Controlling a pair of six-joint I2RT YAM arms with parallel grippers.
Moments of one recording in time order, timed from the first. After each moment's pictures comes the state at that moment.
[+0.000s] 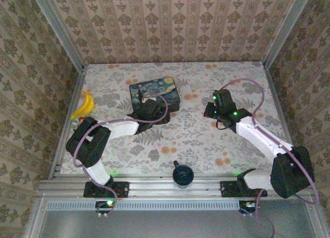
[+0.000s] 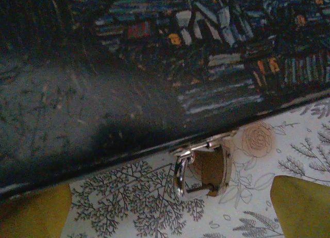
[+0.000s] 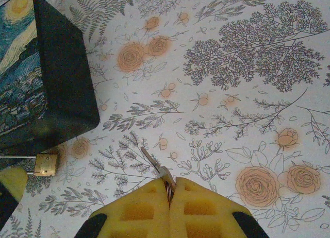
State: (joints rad) left arm -0.69 1.70 0.87 0.01 -0.15 -0.58; right arm 0.35 1.29 0.88 -0.38 0.11 0.56
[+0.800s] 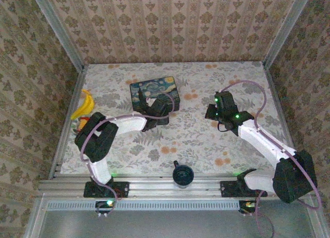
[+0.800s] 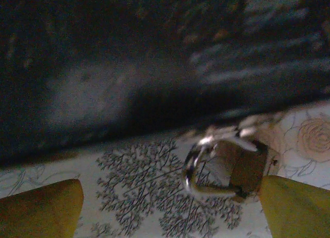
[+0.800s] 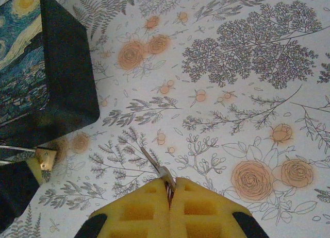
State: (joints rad) left arm -0.75 1.78 1.00 -0.24 -0.33 -0.62; right arm 0.35 1.24 0.84 -0.38 0.10 0.55
